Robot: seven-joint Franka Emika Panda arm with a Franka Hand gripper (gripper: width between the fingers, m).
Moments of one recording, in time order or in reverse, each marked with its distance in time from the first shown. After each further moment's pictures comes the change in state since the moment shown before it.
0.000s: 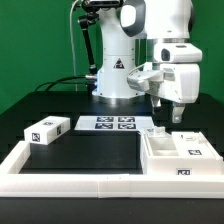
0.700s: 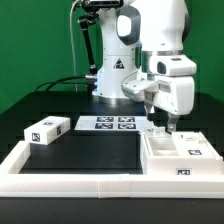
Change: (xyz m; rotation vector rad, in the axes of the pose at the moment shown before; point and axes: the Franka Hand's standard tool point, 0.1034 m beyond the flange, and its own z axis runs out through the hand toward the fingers) arm -0.004 -0.028 0.025 0.058 0.024 -0.058
